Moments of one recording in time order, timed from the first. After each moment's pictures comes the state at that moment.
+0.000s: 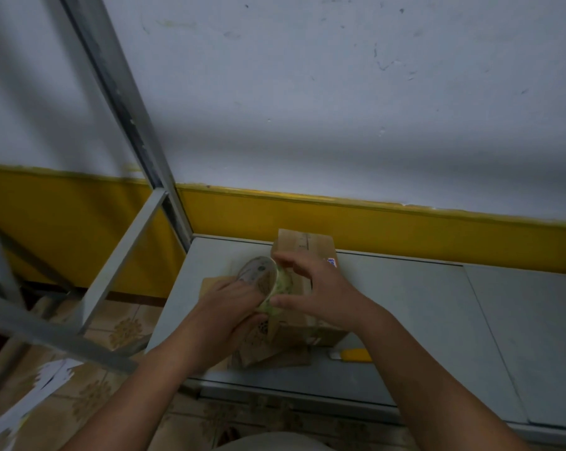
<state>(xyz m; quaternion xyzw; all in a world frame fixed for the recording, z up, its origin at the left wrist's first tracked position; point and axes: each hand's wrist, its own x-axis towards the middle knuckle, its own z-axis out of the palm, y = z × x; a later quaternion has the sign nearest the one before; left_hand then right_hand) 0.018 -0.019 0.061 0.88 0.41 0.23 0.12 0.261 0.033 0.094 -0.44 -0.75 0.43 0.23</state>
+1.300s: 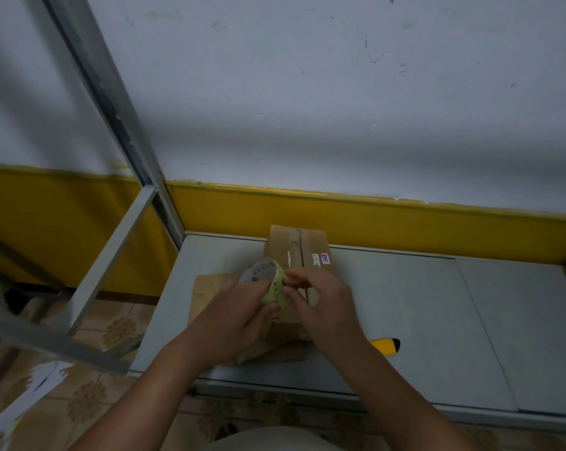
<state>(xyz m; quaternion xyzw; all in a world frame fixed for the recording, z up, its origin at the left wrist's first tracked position) 0.053 -0.020 0.076 0.83 0.45 0.23 0.23 0.256 -0.012 0.074 -0.49 -0.71 0.23 0.44</state>
